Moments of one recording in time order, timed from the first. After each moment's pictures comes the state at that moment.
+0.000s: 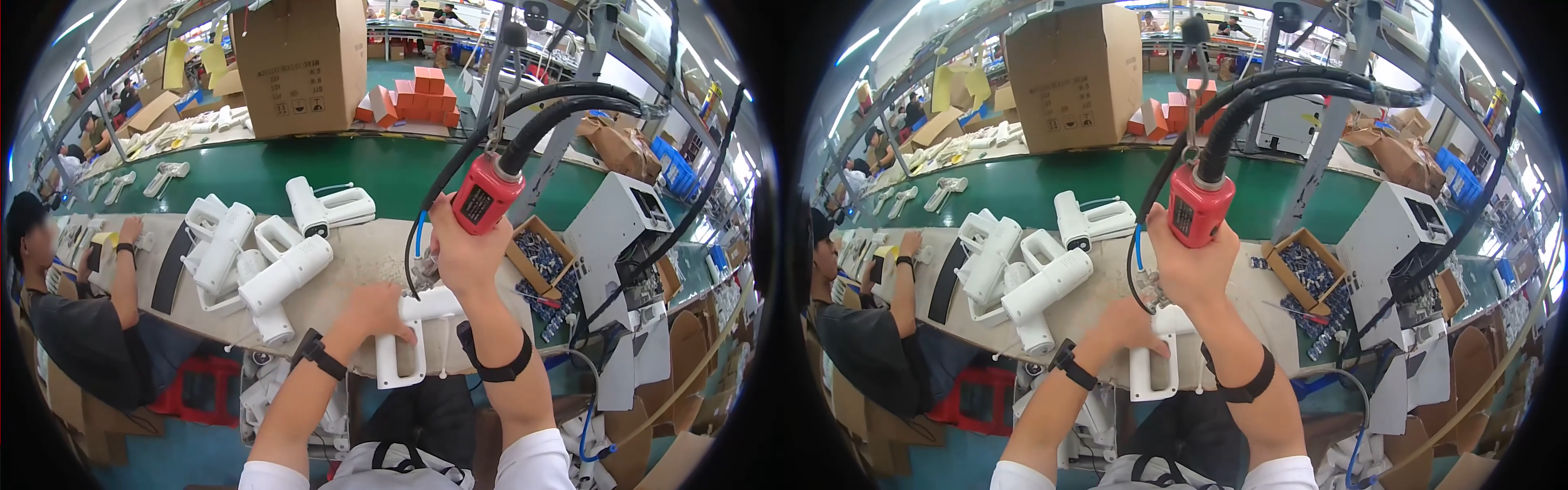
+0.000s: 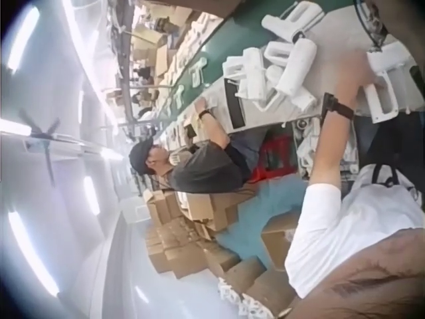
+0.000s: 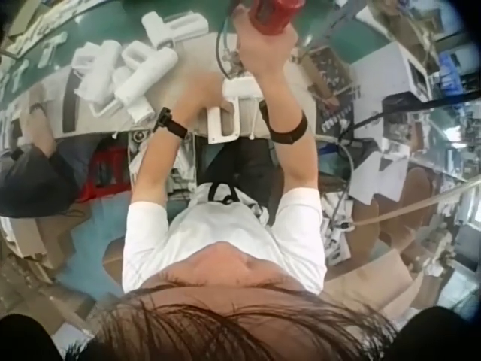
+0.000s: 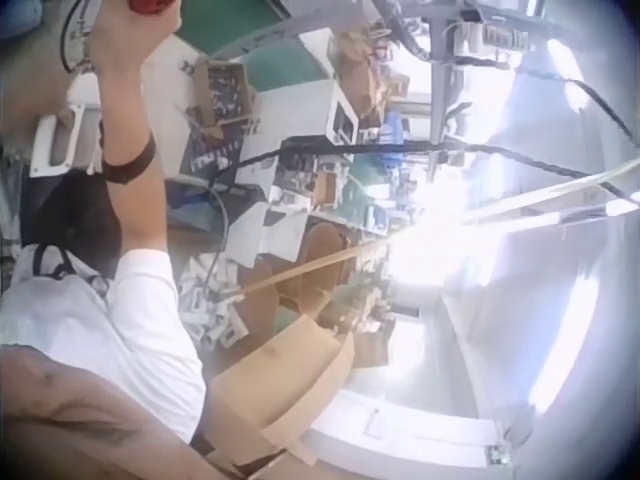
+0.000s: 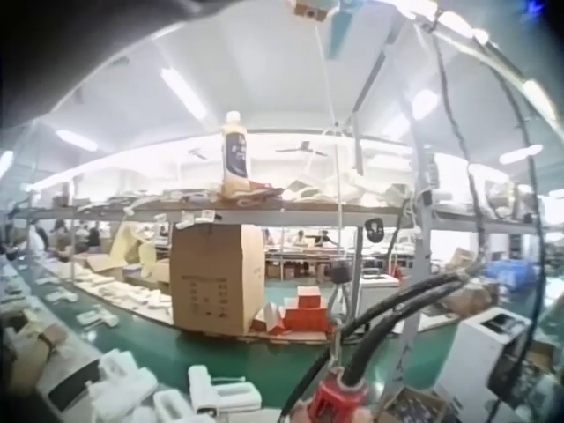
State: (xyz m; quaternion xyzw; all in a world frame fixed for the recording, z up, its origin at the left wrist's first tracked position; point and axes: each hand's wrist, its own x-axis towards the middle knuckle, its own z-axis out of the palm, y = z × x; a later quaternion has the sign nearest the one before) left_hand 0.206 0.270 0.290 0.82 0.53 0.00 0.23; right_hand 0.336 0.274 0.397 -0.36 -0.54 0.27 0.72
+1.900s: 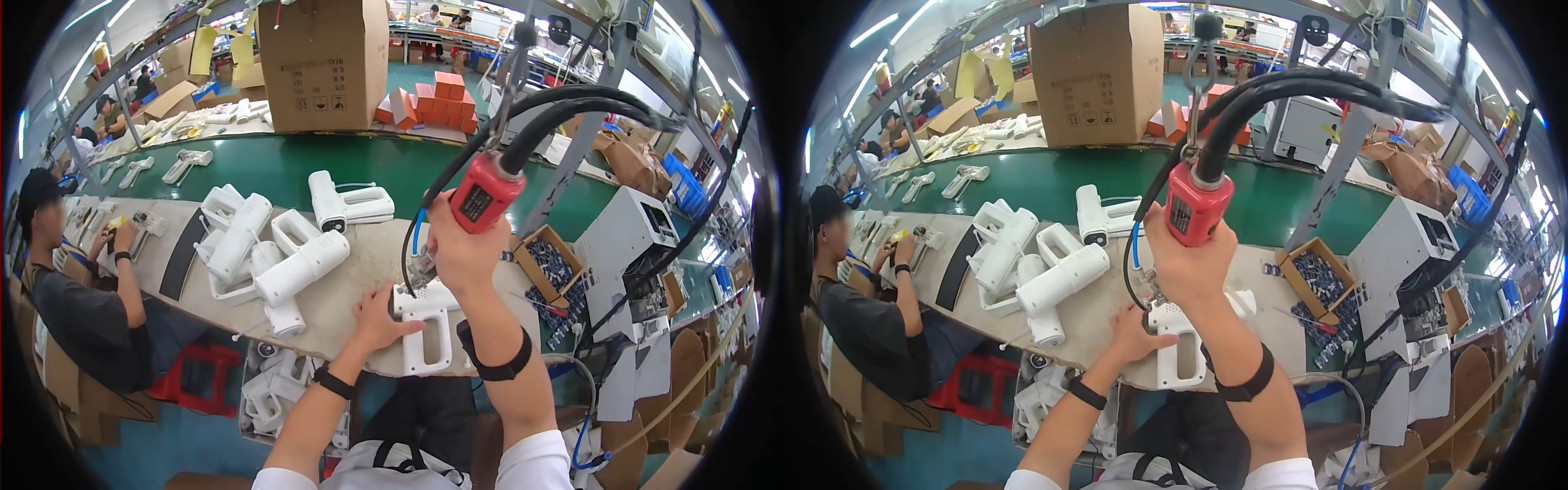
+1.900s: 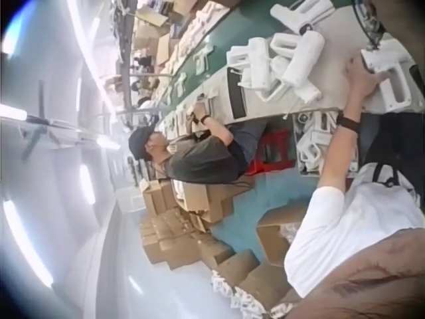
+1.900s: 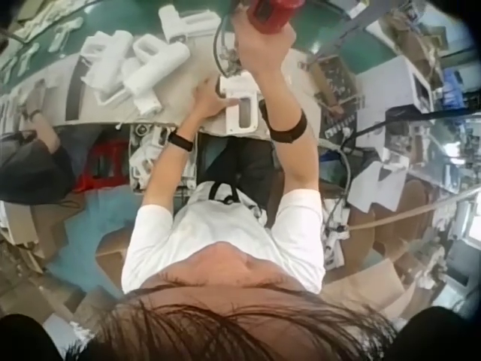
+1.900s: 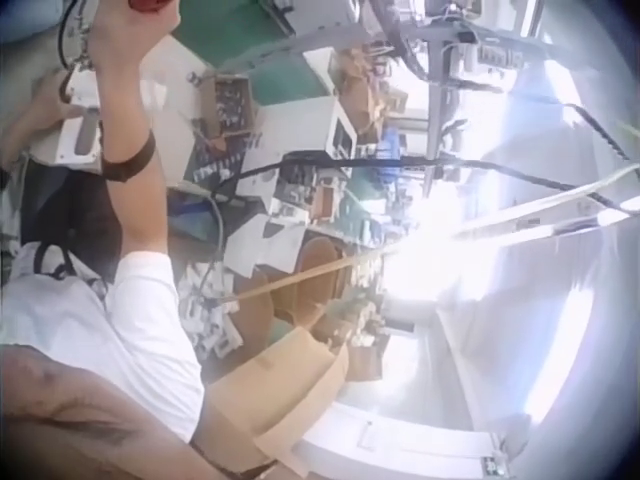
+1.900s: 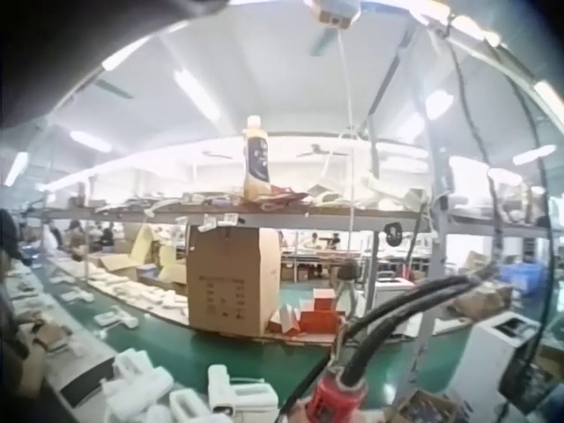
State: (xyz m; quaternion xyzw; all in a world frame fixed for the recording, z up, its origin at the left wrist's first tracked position) left_hand 0.189 0.246 0.197 0.69 0.62 0.25 0.28; right_hand 0.307 0.270 0.405 -0.35 -0.53 0.31 0.71
